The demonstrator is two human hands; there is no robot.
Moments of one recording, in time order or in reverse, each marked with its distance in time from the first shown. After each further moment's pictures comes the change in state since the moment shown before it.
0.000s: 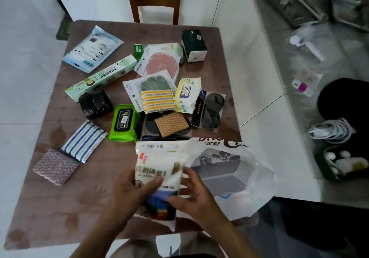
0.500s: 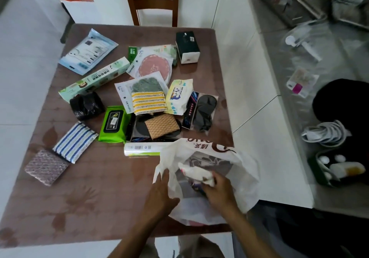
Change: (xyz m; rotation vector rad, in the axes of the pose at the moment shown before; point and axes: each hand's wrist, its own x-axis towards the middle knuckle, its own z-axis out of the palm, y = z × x) left_hand 0.052 -0.071 0.109 0.723 -0.012 -0.080; right_hand 0.028 0.058 -0.115 -0.429 0.487 -0.069
